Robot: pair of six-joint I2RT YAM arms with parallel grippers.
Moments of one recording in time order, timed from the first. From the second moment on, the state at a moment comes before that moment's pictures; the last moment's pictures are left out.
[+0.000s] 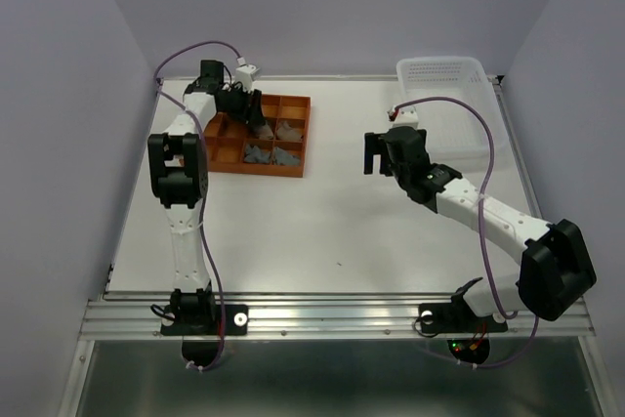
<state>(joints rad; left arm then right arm) -0.03 2.31 1.97 -0.57 0.64 0.33 0.58 1.37 0.96 -0.14 0.45 0.29</state>
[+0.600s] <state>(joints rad) -0.09 1.89 1.55 -0.34 0.42 -0.01 0.58 1.35 0.95 -0.14 0.41 0.29</state>
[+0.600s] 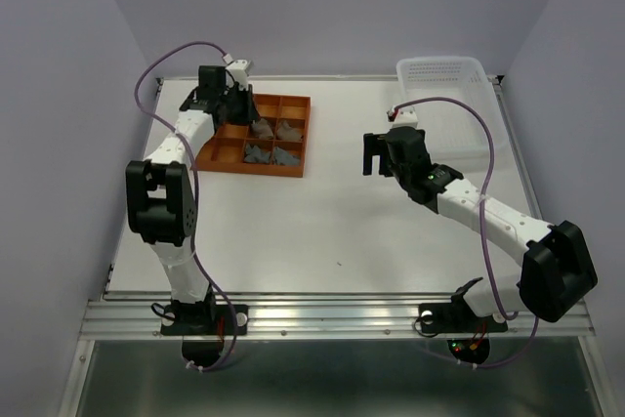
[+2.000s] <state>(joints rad) -0.20 2.12 1.59 -0.34 0.02 -0.27 0.58 1.35 0.93 -0.14 0.49 0.29</state>
